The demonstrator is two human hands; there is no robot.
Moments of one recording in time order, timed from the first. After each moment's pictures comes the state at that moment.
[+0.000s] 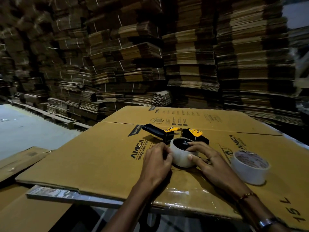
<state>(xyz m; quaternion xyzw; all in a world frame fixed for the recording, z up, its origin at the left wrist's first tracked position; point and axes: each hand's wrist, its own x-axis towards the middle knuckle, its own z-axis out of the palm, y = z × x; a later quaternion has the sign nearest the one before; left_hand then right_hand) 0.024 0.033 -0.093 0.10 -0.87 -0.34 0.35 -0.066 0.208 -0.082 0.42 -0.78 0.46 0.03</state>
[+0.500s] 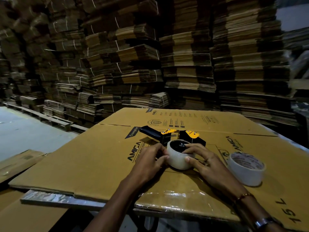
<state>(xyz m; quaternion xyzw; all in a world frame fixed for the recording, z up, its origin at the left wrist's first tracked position) 0.023 0.008 -0.086 -0.01 -0.89 -0.34 0.29 -0.071 0.210 -0.082 0.43 -0.76 0.48 0.01</state>
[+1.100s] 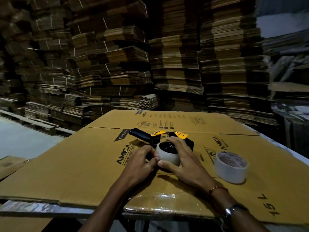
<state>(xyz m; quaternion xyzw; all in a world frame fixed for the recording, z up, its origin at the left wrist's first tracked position) 0.019 0.008 -0.090 0.00 -0.89 -0.35 0.30 -0.064 0.183 -0.079 0.44 -0.81 0.37 0.08</state>
